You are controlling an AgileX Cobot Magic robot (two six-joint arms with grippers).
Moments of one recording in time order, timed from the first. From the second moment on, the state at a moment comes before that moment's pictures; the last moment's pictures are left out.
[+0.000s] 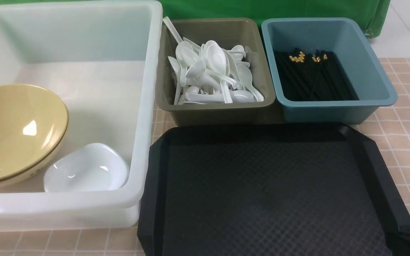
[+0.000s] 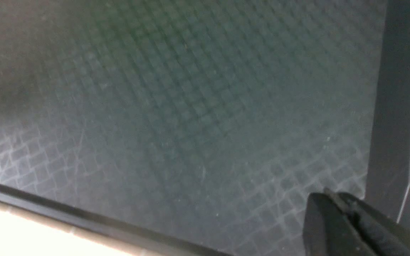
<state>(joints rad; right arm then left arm) 0.40 0.69 -0.16 -0.09 0.25 0.27 -0.22 0.00 -0.28 0.55 0.38 -0.33</state>
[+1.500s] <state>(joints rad) 0.10 -0.01 0.03 -0.07 0.31 0.07 -0.22 0.00 -0.28 0.55 0.41 -0.33</state>
